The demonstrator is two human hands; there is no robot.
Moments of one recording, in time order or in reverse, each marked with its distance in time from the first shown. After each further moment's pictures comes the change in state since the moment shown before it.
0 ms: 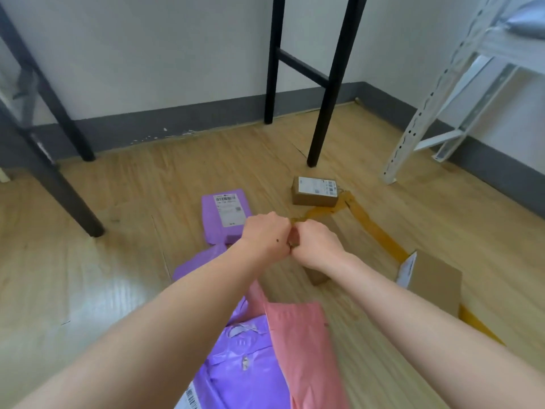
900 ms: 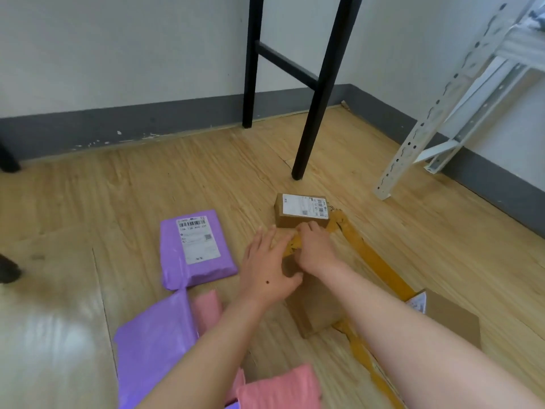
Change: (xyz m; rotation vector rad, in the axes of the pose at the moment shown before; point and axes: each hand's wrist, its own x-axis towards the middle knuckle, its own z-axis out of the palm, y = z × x) left_hand 0.104 0.006 0.098 -0.593 0.187 -0.055; right_hand 0.160 0.091 0.037 0.004 0.157 0.103
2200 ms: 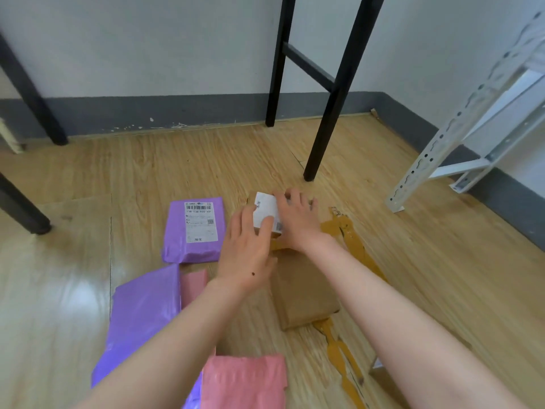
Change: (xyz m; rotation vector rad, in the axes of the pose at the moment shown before) left_hand -0.020 0.035 -0.021 0.381 0.258 -0.020; right_hand 0.028 -0.009 -0.021 -0.233 0.058 -0.410
